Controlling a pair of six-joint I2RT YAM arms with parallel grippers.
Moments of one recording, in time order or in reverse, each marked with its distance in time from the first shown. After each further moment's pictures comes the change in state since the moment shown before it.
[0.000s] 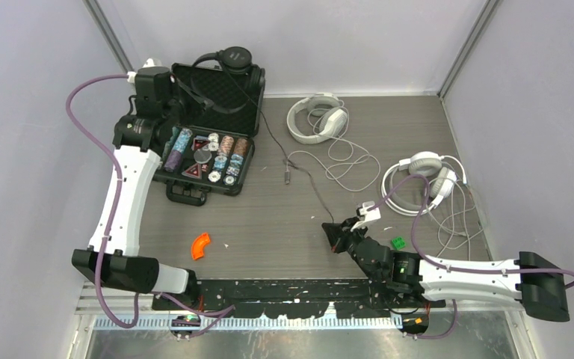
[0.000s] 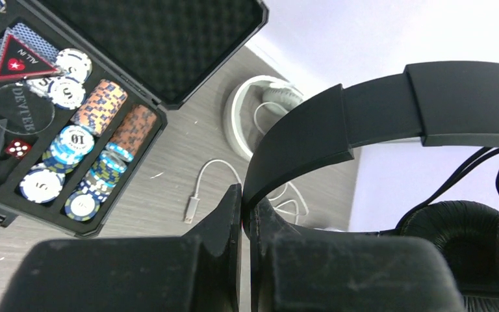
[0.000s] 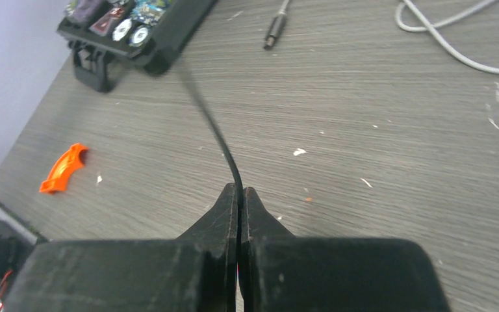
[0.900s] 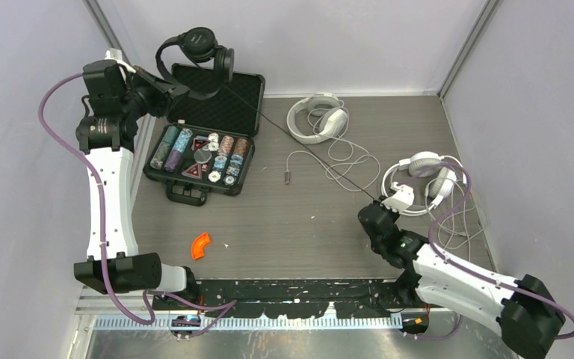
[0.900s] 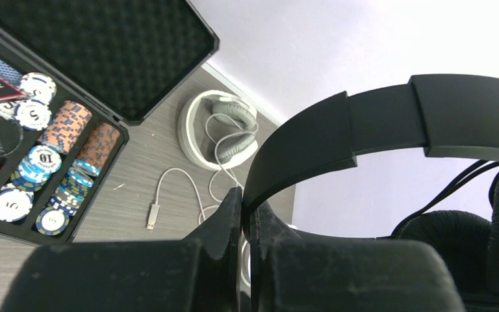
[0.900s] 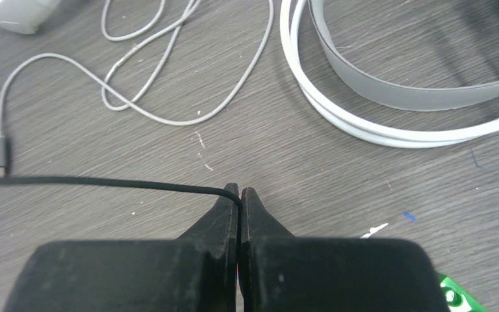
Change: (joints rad) left arm 0.291 -0.004 0.089 0.016 0.355 -0.069; right arm -0.470 0.047 0.125 -0.500 0.159 0.229
